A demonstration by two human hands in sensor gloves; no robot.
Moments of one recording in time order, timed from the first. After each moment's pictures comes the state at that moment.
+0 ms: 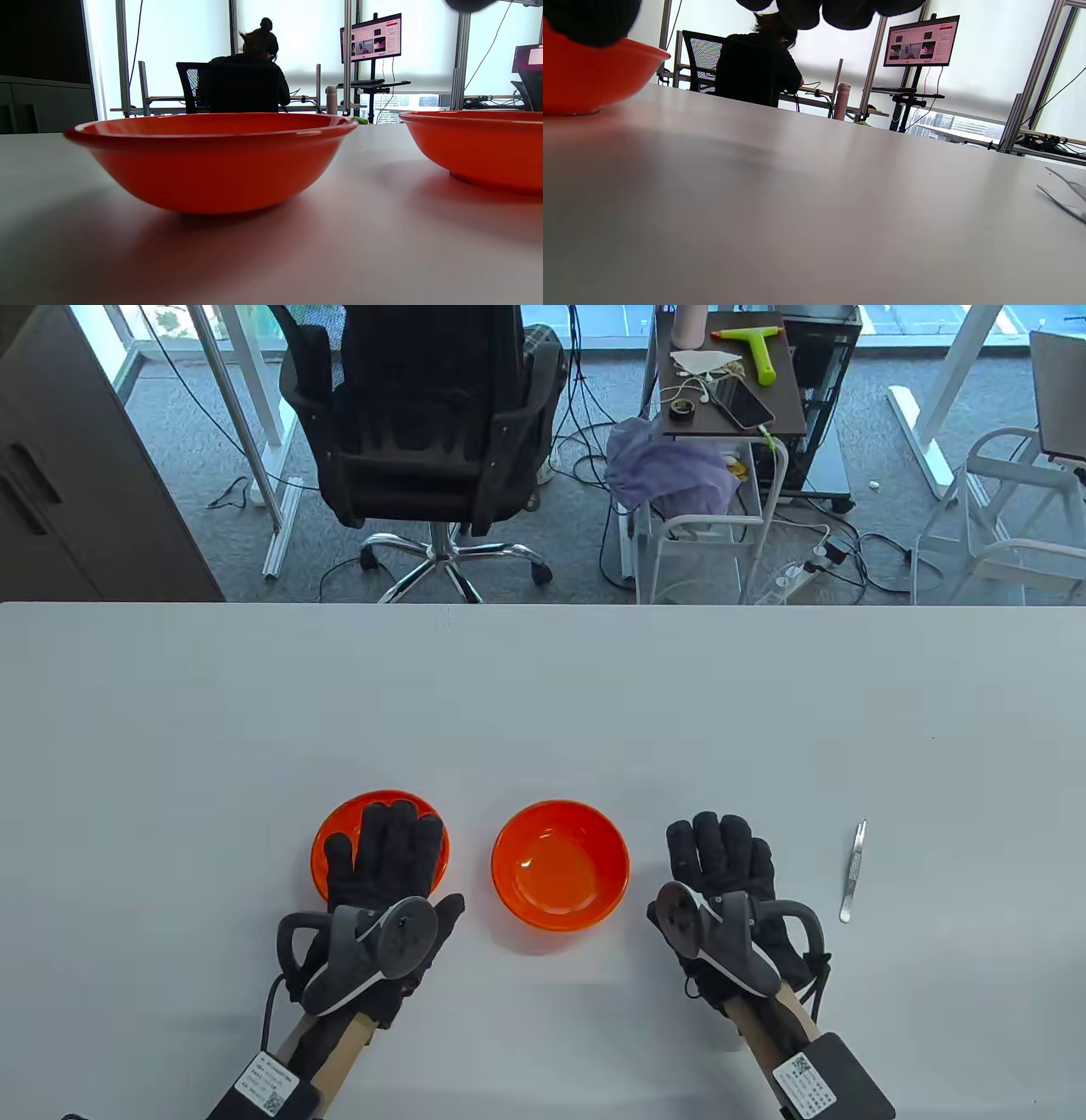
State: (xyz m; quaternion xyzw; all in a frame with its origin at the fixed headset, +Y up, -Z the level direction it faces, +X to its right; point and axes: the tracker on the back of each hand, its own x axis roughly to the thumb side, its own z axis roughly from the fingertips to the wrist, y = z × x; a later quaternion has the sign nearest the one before) left_hand -0.188 -0.703 -0.226 0.05 -0.09 0.00 0.99; right_hand 0.143 -0.727 -0.238 -0.02 0.05 -1.00 0.05
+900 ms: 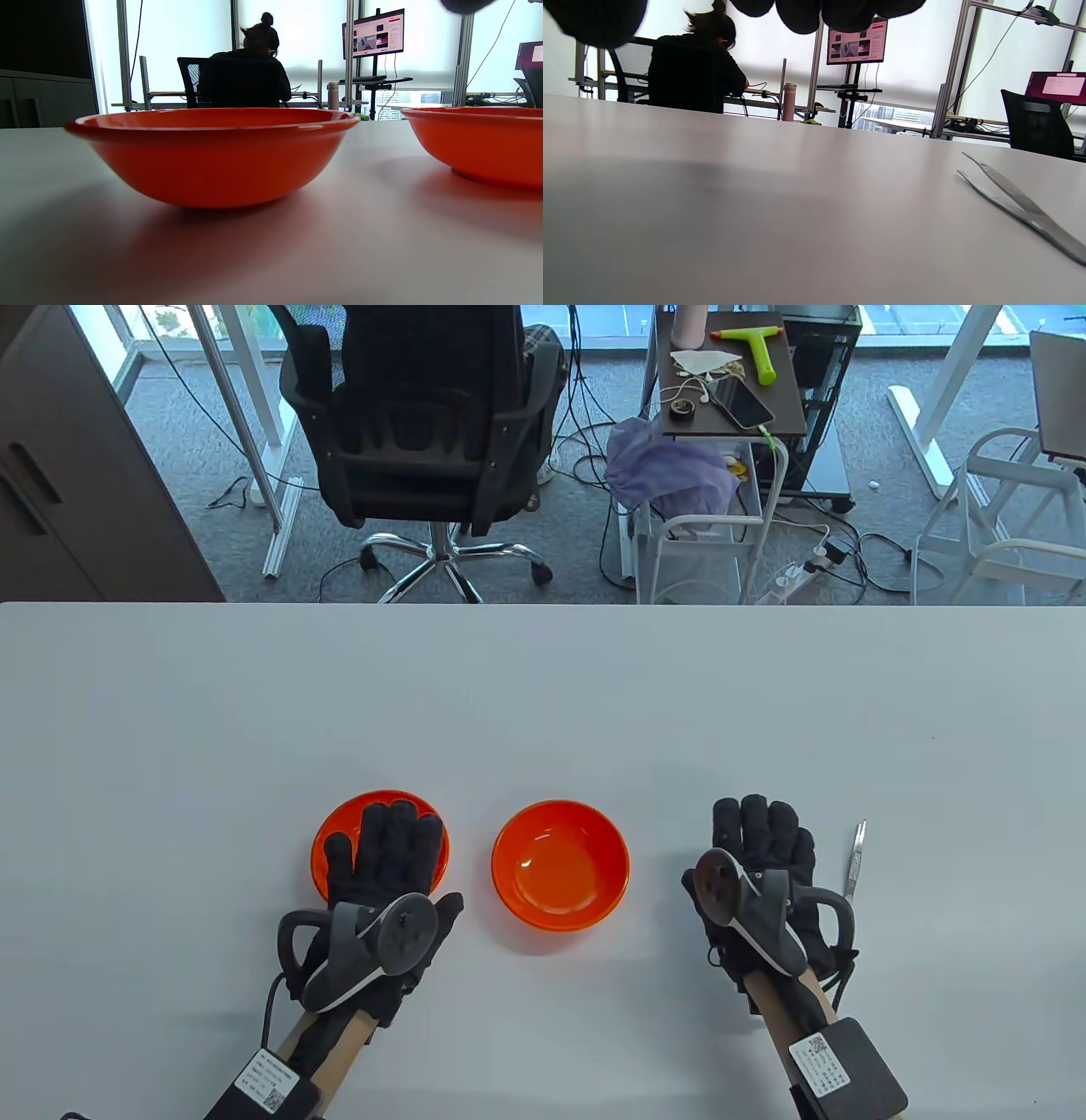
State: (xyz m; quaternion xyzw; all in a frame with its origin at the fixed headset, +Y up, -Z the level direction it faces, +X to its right) left_hand -0.188 -0.704 -0.228 0.04 -0.09 0.00 0.99; right_hand 0.187 -0.718 -0.259 0.10 0.06 -0.99 0.02
